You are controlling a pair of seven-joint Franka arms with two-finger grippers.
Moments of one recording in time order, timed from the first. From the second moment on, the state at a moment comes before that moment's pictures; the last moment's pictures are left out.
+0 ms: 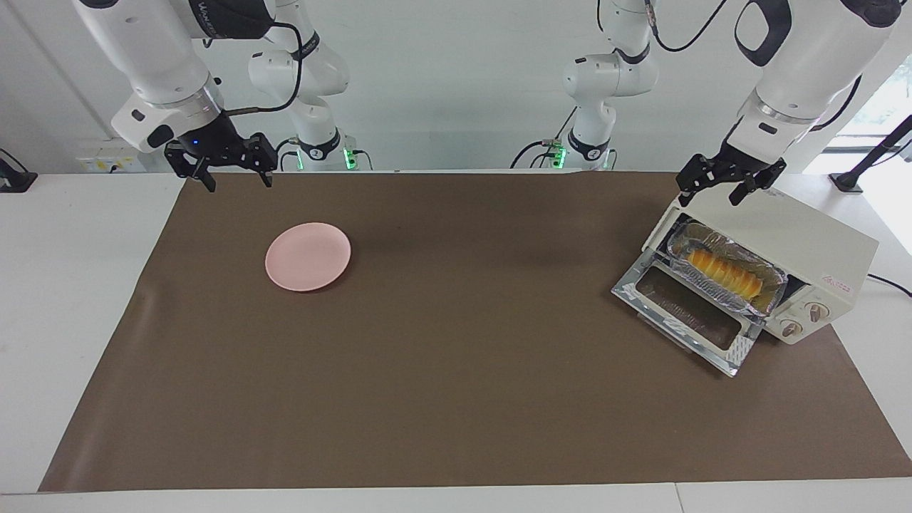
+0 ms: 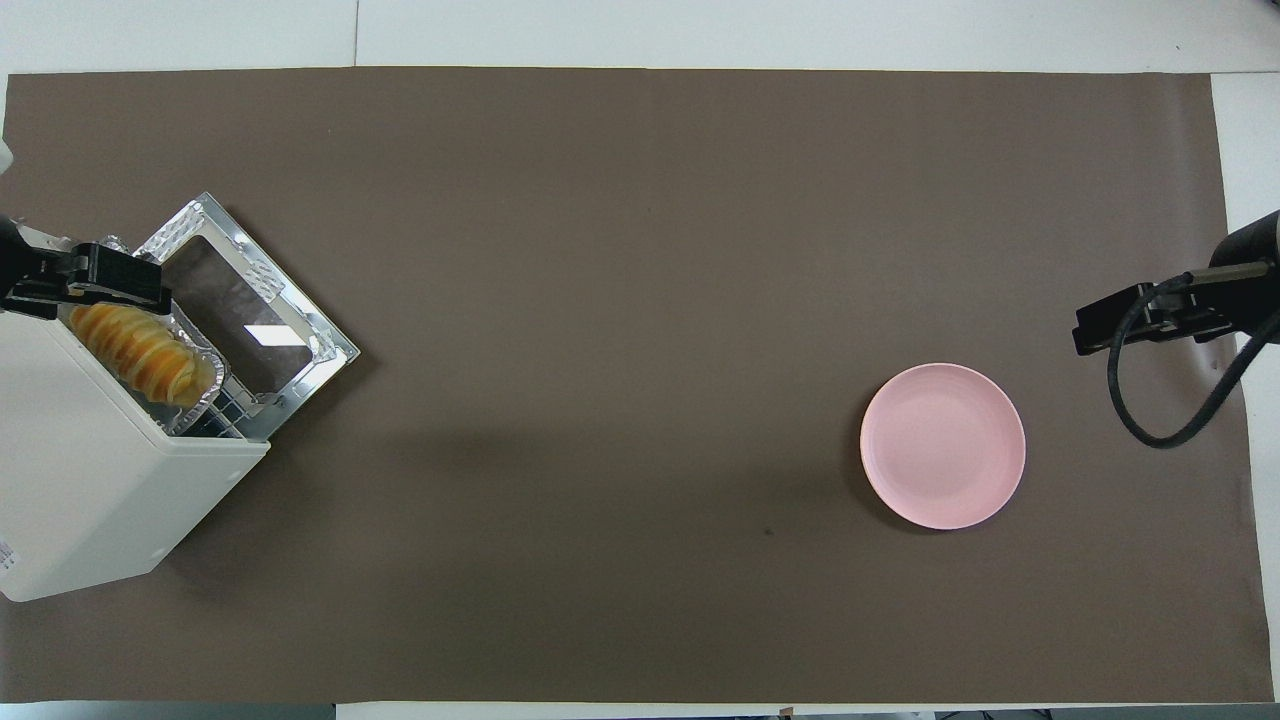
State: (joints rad) left arm 0.01 0.00 -0.08 -1.59 -0.02 1.57 -0.02; right arm -0.04 -0.01 0.08 -1.57 0.01 1.45 -0.04
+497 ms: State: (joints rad) left arm 0.01 0.03 -0.07 -1.60 -0.02 1.58 -0.11; right arm -0.04 -0.01 0.08 -1.57 0.01 1.45 -0.04
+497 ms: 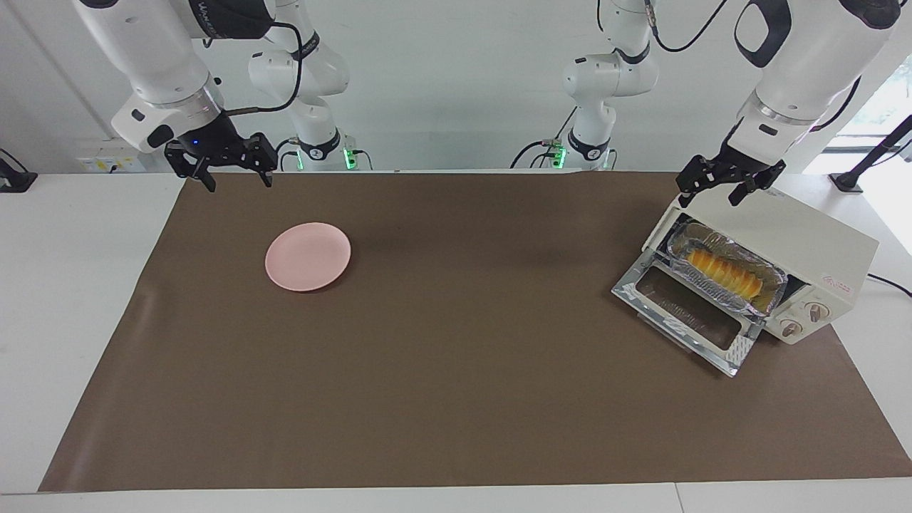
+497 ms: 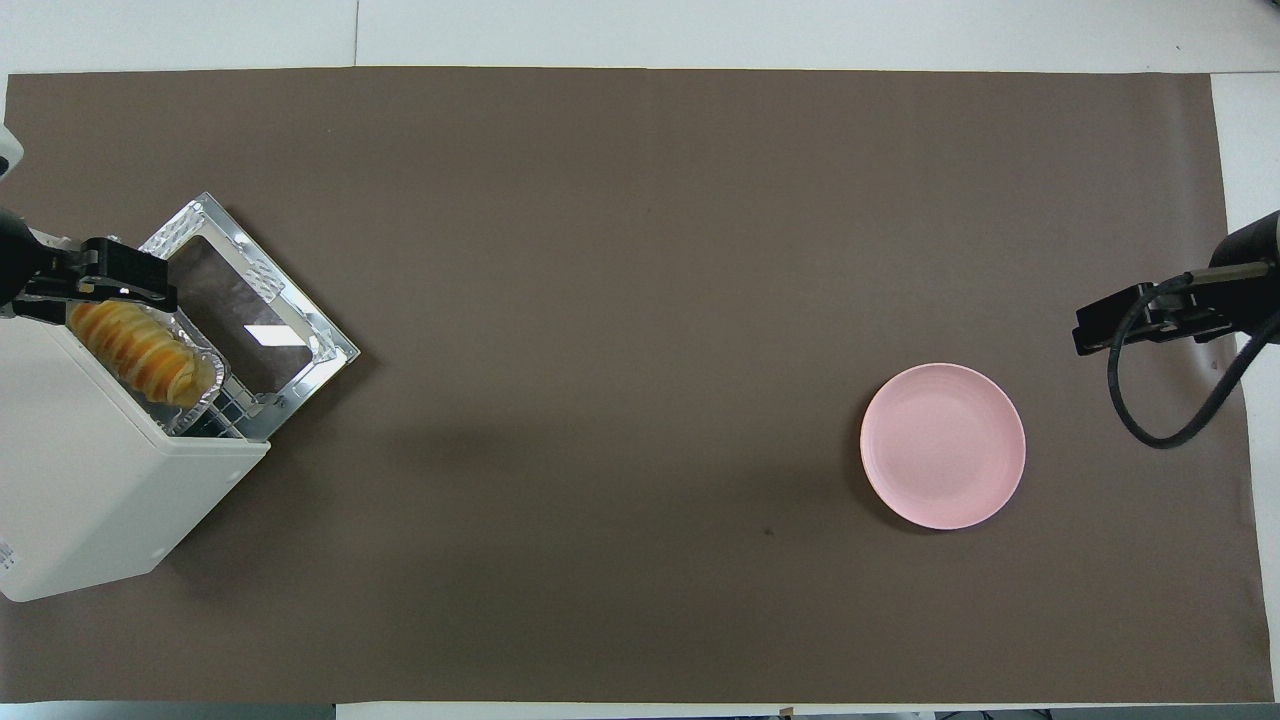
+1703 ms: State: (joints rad) left arm 0.05 0.29 -0.02 -1.76 0.07 2.01 -0.49; right arm -0.04 -0.01 0.08 -1.57 0.01 1.45 -0.04
